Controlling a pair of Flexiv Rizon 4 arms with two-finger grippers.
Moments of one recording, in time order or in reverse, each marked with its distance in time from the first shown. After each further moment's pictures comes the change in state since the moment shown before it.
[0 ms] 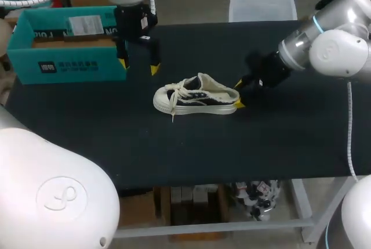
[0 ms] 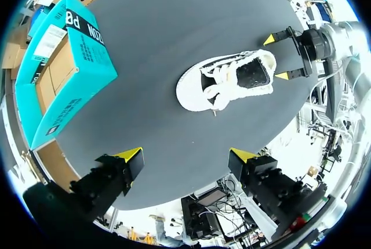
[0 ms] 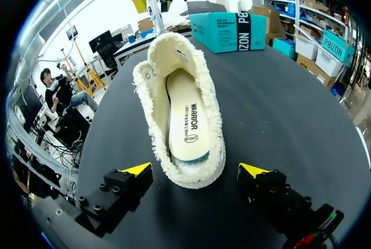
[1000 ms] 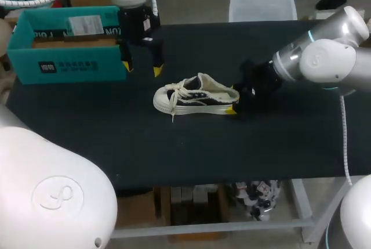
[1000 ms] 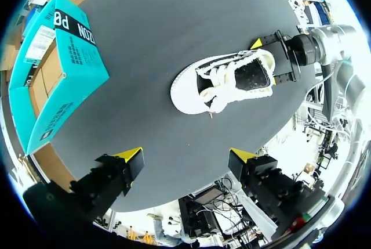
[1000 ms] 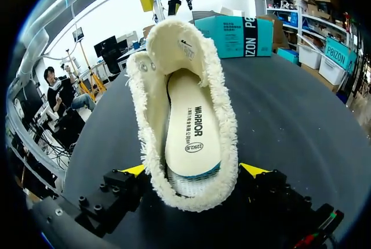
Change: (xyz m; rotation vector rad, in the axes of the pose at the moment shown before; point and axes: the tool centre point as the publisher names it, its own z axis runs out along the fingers) left arm 0.004 -0.008 0.010 -0.026 0.043 0.009; right arm 0.001 0.002 0.036 -0.086 0.012 -0.031
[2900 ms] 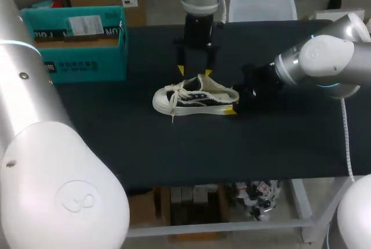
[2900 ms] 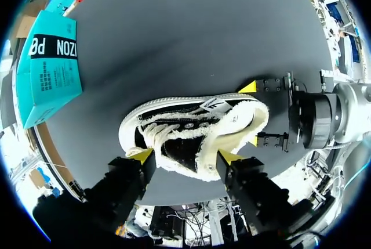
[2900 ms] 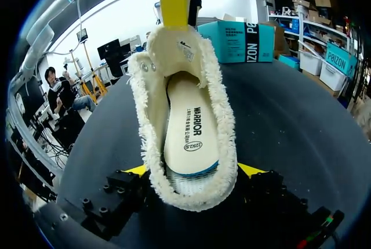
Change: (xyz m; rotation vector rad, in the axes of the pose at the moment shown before) left arm 0.108 -0.099 0.046 -0.023 -0.147 -0.272; right arm 0.001 0.000 0.003 -0.049 0.006 -0.026
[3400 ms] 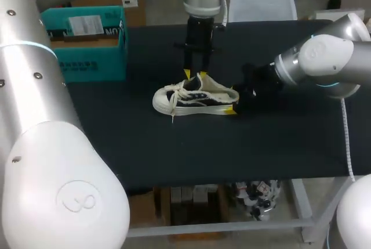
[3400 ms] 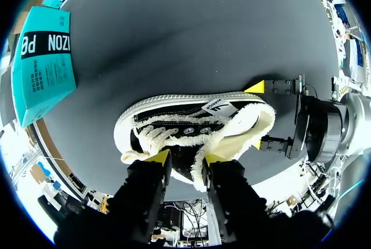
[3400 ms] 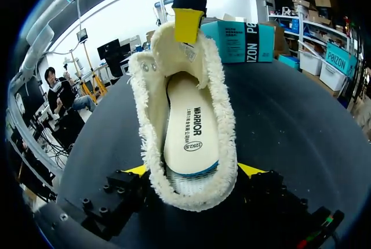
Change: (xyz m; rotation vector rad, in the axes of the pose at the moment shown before) left arm 0.001 -0.007 0.013 -0.095 0.005 -0.017; right arm 0.000 0.000 0.000 0.000 -0.001 0.000
